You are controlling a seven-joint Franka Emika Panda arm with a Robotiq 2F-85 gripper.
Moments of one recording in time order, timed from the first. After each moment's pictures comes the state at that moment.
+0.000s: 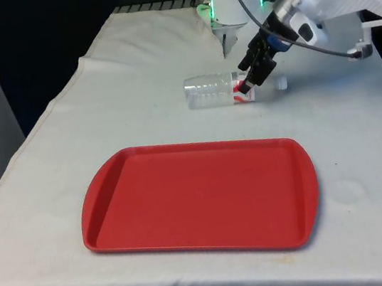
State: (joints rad) arm 0.17 0.38 0.13 -2.32 -0.90 2.19 -0.57
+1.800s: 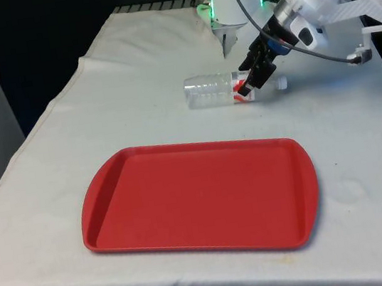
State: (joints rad) arm 0.17 0.40 0.13 -2.31 -0.90 2.18 -0.56
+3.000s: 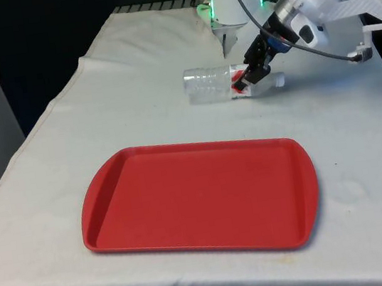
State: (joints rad) arm 0.17 0.39 0.14 -2.31 -0.90 2.16 -0.56
